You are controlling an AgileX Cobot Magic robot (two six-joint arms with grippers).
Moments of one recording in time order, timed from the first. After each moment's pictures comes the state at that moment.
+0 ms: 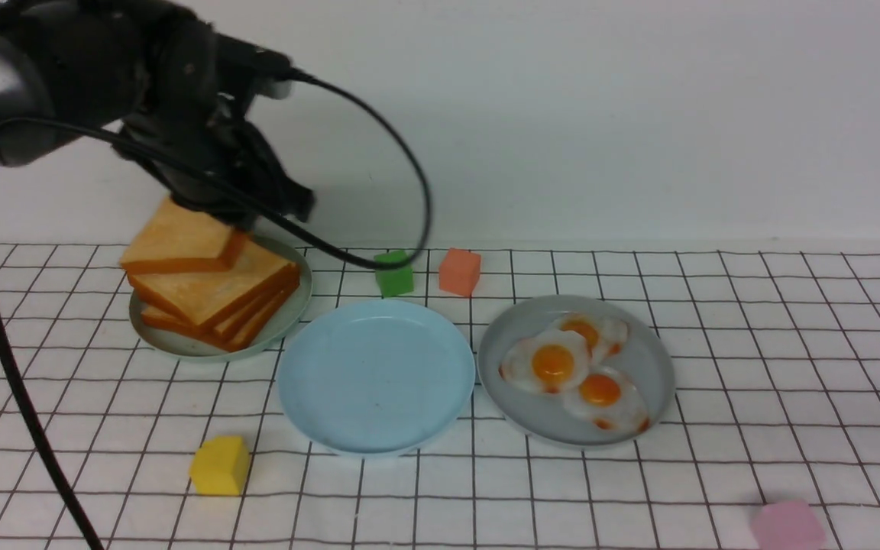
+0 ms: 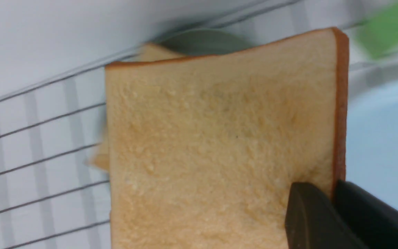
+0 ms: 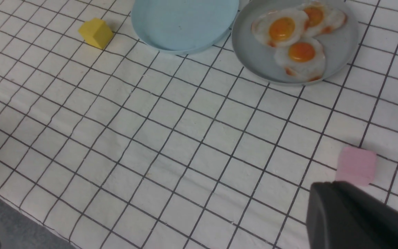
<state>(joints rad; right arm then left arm) 0.26 0.54 -0.88 0.32 1.13 -0.19 -0.36 1.83 -1.63 0.23 0.86 -0.09</state>
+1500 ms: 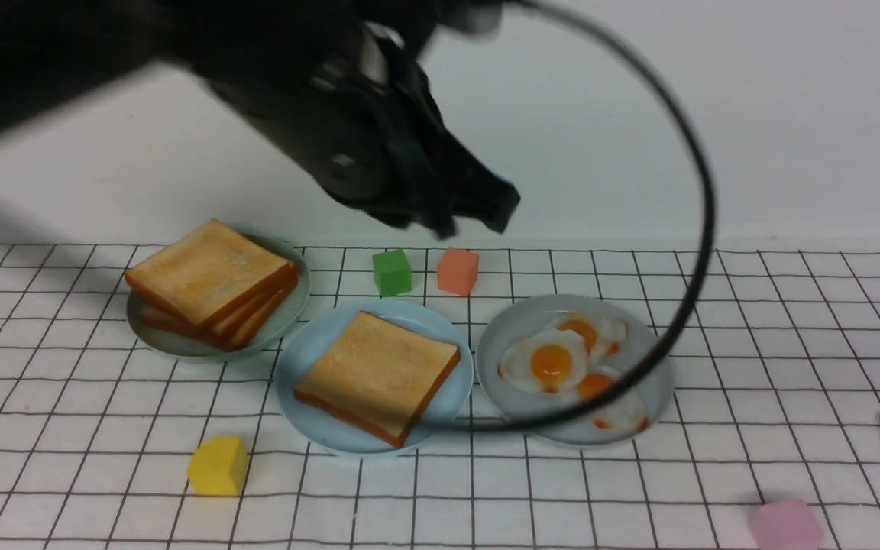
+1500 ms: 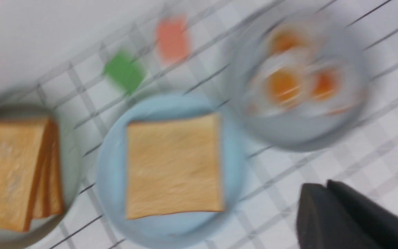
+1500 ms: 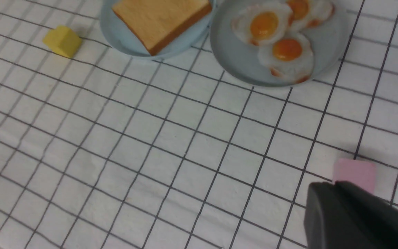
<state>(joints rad) 0.26 0.87 -0.88 0.30 0.95 -0.16 -0.74 1.49 -1.58 0.14 0.96 -0.17</state>
